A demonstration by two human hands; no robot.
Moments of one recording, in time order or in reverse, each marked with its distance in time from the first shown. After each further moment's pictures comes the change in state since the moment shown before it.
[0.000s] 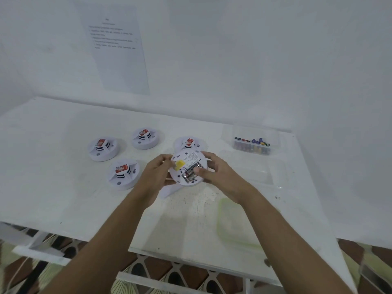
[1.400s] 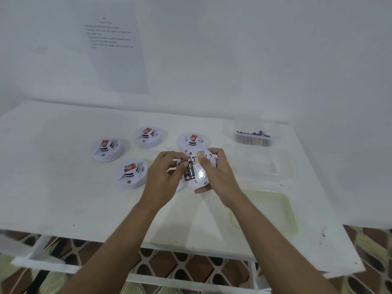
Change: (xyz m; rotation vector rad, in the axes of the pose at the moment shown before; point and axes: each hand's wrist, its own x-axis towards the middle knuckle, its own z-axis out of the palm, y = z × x) left_hand -0.025 -0.011 -0.016 0.395 0.073 0.649; right_hand -0.019 -0.009 0.071 0.048 0.383 -0.055
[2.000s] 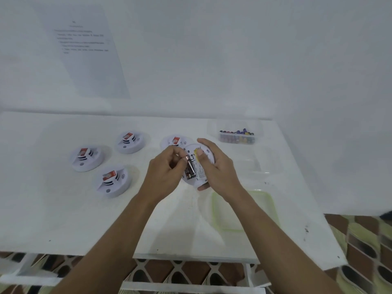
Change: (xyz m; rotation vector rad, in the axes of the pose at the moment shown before) left_hand 0.023 0.036 0.039 0.071 -0.141 -0.124; right_hand -0.002 -0.012 -0.047 -0.129 0.074 -0.121
